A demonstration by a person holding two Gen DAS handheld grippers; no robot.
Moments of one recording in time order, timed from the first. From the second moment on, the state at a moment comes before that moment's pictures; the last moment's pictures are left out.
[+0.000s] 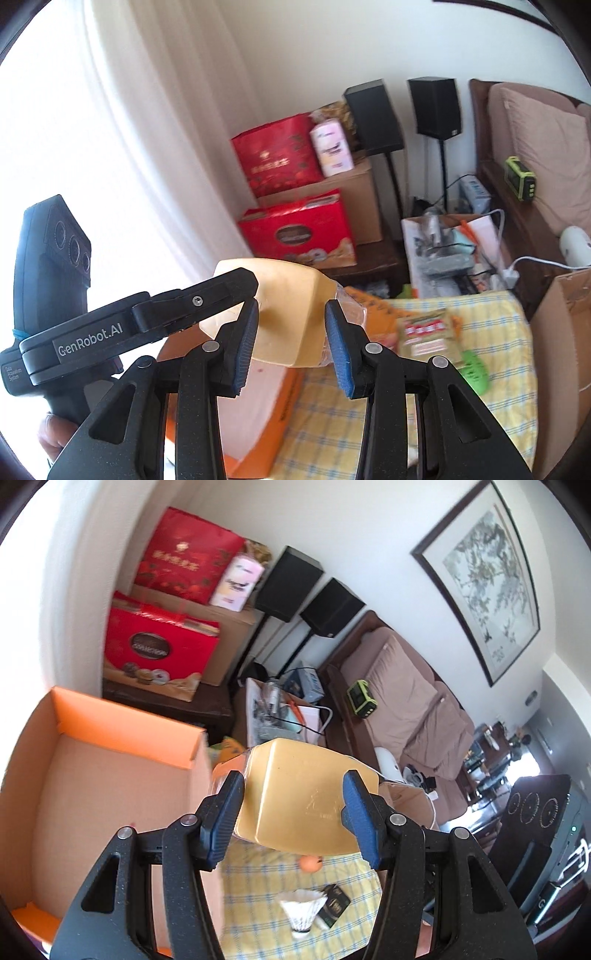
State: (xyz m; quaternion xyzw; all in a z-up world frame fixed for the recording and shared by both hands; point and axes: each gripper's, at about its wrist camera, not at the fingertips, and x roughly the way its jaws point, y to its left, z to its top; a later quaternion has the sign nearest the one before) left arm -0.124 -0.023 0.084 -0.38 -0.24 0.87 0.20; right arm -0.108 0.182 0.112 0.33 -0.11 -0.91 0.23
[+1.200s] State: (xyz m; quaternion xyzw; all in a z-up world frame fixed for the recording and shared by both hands) left arm -0.151 -0.101 -0.024 -0.49 -0.27 0.81 0.16; right arm -0.149 0.078 0.010 0.44 -0.05 -0.85 0.27
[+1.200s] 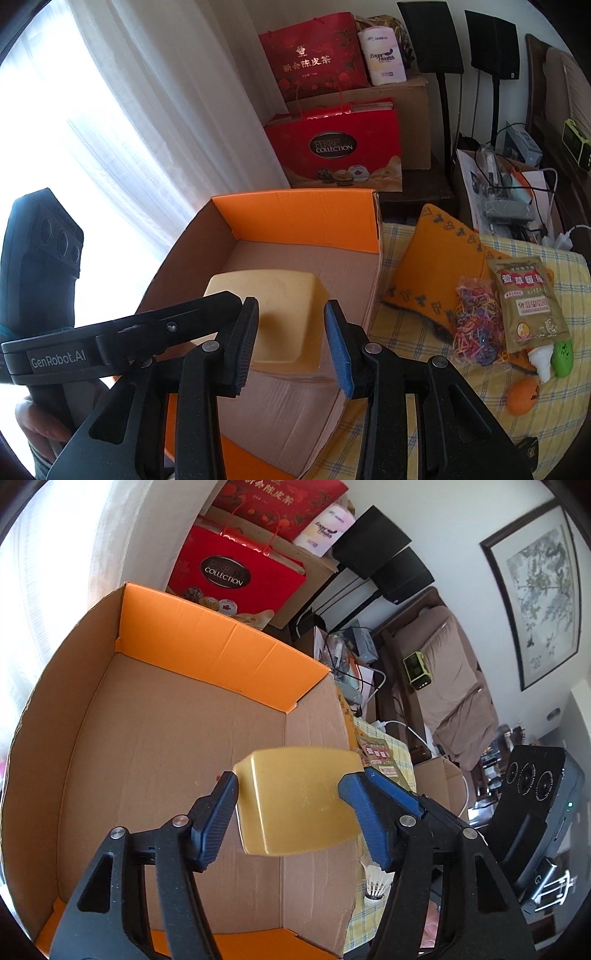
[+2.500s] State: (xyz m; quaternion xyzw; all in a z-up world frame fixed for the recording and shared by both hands) left arm -0.180 -0.087 0.003 -0.53 -0.11 0.81 0.22; right arm -0.202 0.089 0.019 0.48 -0.13 -0.81 0.32
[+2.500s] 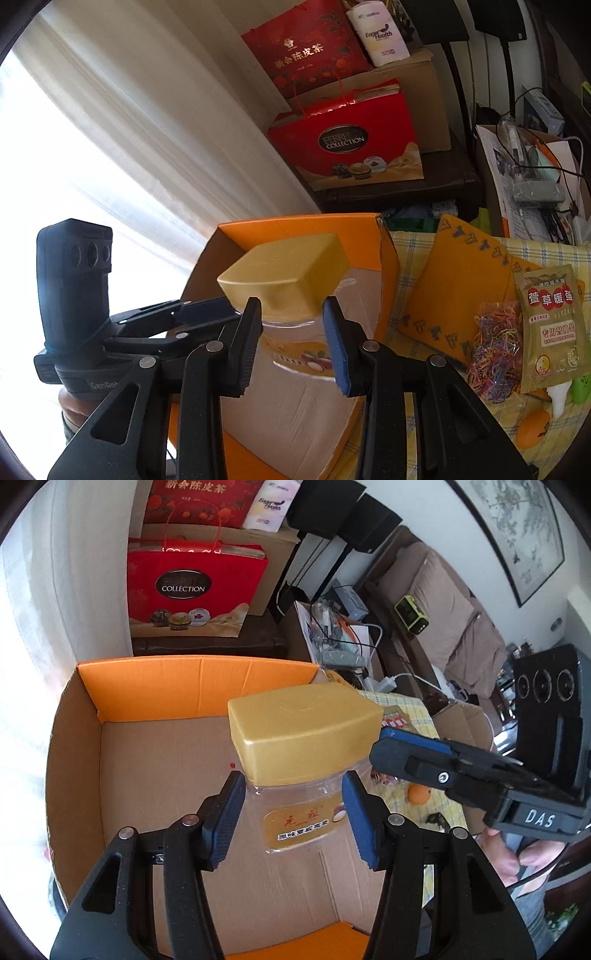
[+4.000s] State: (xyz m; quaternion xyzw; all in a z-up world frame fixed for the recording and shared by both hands) left arm -0.155 -0.047 -0.063 -0.57 -0.03 0.80 0.17; right arm -0.095 0.256 0.048 0.40 -0.06 -0.90 0.16
